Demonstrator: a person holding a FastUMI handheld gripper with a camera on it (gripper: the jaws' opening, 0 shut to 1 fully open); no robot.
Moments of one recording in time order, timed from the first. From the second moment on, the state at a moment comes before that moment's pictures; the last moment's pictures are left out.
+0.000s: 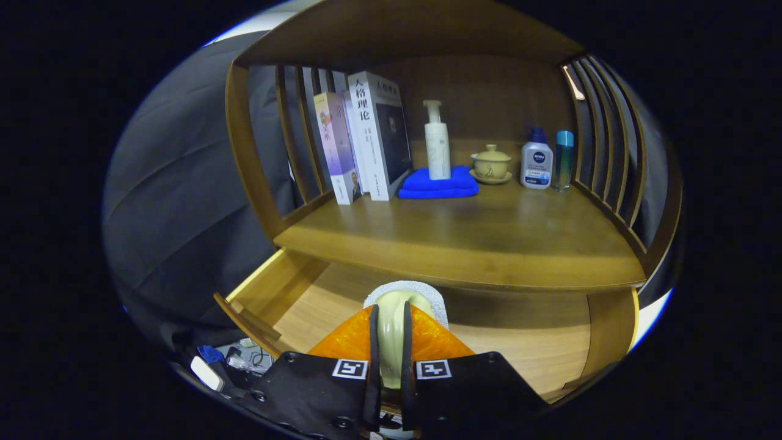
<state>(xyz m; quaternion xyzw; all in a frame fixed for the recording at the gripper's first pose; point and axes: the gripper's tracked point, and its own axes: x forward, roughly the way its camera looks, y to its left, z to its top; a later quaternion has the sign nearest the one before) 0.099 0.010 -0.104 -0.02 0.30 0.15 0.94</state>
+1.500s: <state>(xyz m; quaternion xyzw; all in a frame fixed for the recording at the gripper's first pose) 0.245 -0.035 -0.053 0.08 0.24 0.01 0.97</state>
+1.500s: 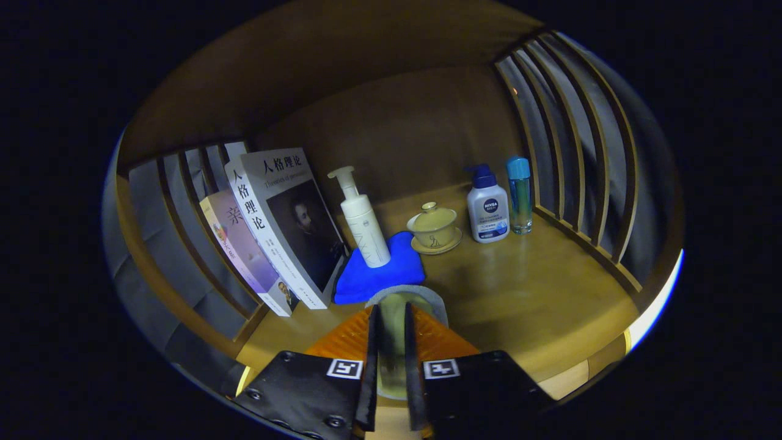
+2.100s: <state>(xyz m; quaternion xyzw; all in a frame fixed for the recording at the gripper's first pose) 0.180 -0.014 0.011 -0.03 0.07 0.02 1.00</state>
